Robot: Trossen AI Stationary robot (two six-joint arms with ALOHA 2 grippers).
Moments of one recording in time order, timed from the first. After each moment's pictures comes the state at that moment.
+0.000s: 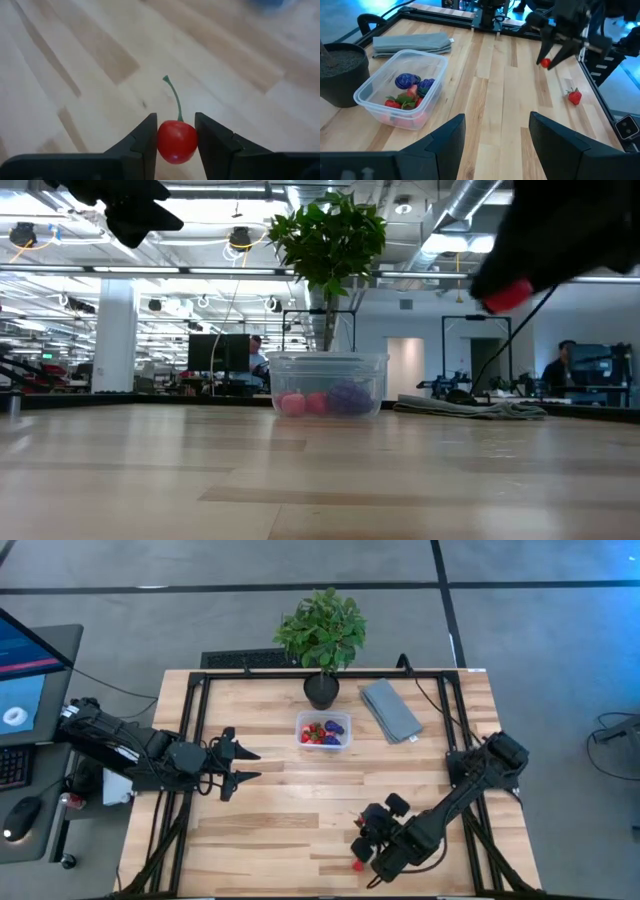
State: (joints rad) left arm -0.39 0.71 0.59 -0.30 -0.40 -0.34; right arm 0.74 1.86 1.29 -0.76 0.71 1.36
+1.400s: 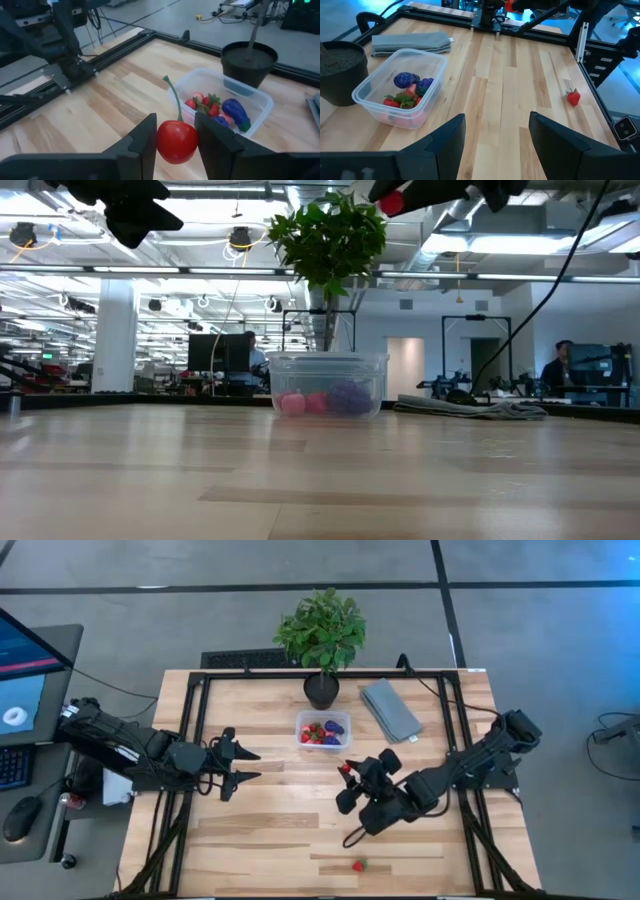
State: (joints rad) left arm -0.39 0.71 0.59 -0.30 -0.40 -0.35; right arm 0.52 1.65 1.29 -0.58 1.04 0.99
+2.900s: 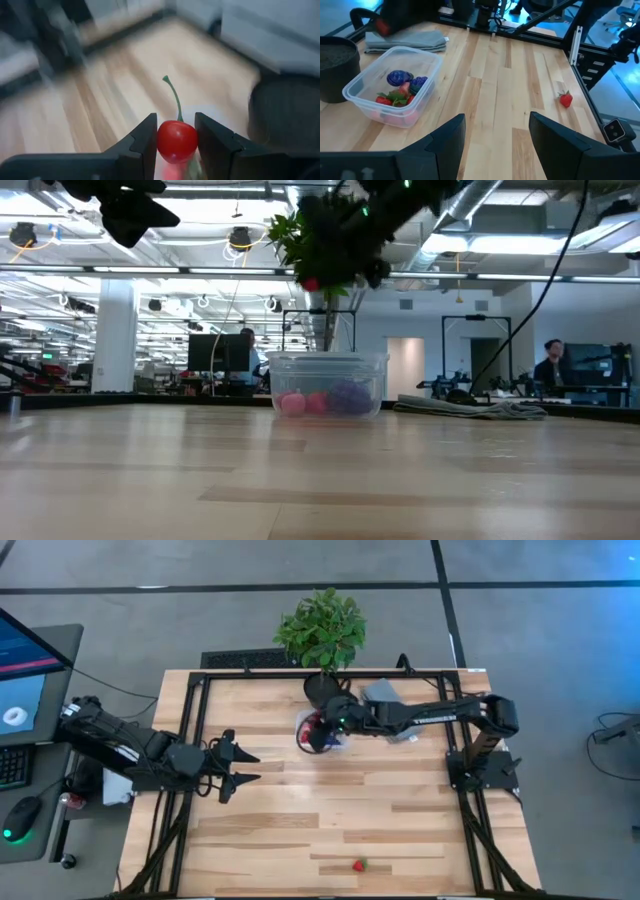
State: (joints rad) left arm -0.41 0.71 0.59 -0.29 -0.40 -0.39; right arm -0.09 1.74 1.29 -0.15 0.27 0.33
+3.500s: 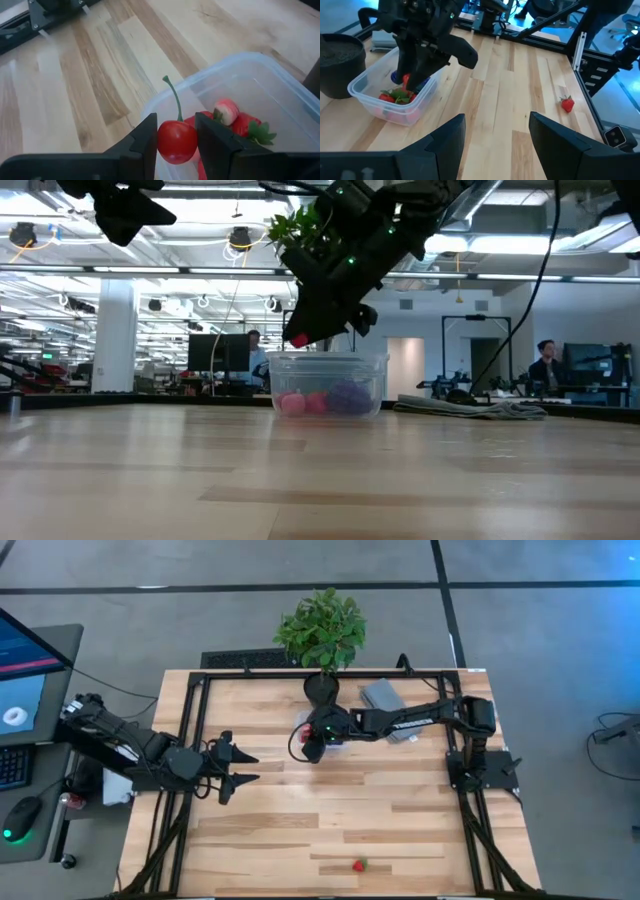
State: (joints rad) left arm -0.47 0.71 0.59 -0.30 -0.48 -0.45; right arm -0.11 1.90 1.29 -0.12 0.10 0.36
